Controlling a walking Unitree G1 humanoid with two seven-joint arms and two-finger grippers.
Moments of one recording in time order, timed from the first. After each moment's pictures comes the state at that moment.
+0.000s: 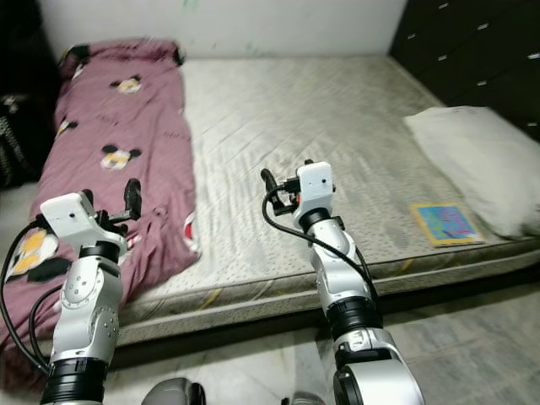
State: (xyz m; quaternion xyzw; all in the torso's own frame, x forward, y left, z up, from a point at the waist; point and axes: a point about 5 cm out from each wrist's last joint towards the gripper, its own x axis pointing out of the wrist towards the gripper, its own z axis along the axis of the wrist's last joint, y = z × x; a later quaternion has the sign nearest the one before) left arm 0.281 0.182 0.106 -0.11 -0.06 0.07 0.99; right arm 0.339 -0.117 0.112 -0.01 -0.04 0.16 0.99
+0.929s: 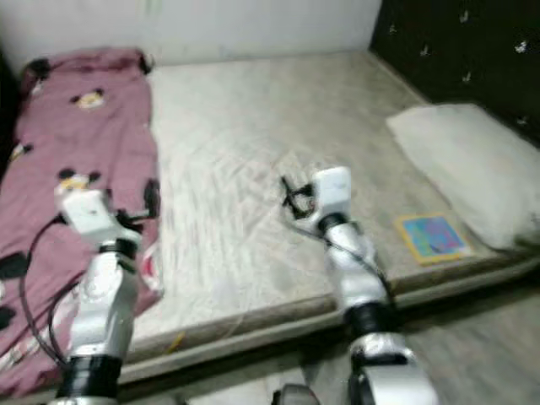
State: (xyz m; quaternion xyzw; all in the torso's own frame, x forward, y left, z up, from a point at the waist) left arm 0.288 0.168 0.108 -0.11 -0.05 0.07 0.99; right arm 0.338 -0.138 0.108 -0.02 -0.02 0.13 0.99
